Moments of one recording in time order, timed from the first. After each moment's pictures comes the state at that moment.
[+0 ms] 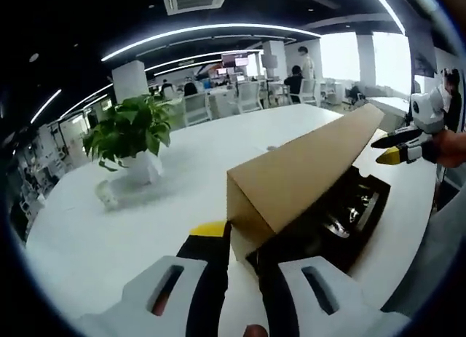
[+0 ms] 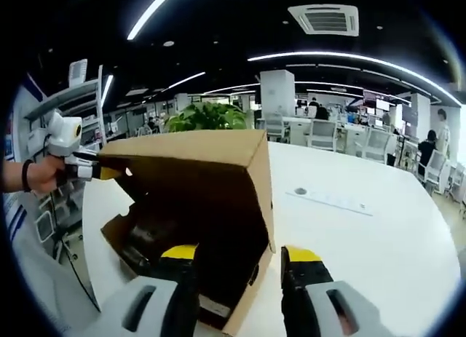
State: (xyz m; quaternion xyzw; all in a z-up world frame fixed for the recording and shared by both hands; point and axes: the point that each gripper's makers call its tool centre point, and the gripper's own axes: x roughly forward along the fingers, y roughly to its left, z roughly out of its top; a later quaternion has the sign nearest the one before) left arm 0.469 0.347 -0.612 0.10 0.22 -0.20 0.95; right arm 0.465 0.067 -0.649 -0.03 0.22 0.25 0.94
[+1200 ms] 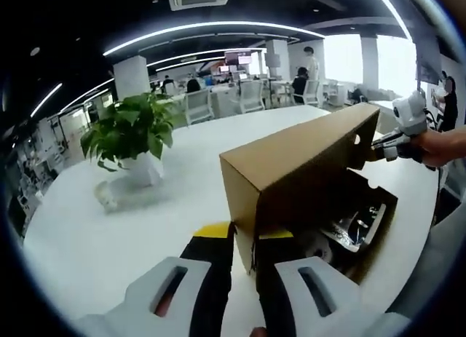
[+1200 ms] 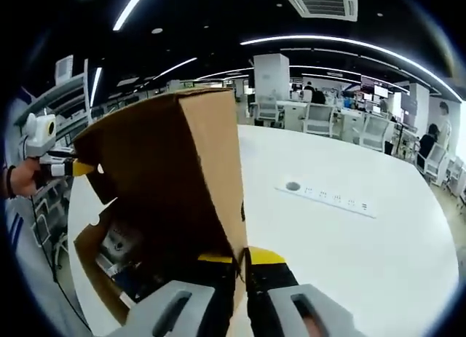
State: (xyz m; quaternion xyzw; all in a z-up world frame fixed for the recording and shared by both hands) left arm 0.499 0.351 -0.605 0.09 0.23 -0.19 0.95; right arm 0.530 0.060 -0.664 -0.03 0.27 0.23 0.93
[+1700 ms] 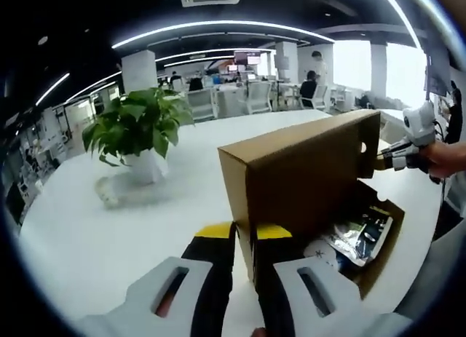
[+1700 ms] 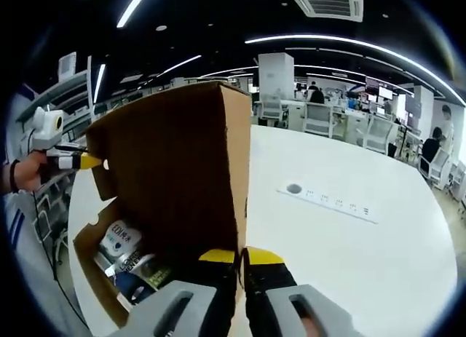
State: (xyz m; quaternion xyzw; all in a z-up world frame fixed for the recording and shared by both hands) left arm 0.524 0.356 -0.607 0.06 0.23 -0.17 0.96; right arm 0.540 0.060 -0.664 -0.04 0.27 0.24 0.93
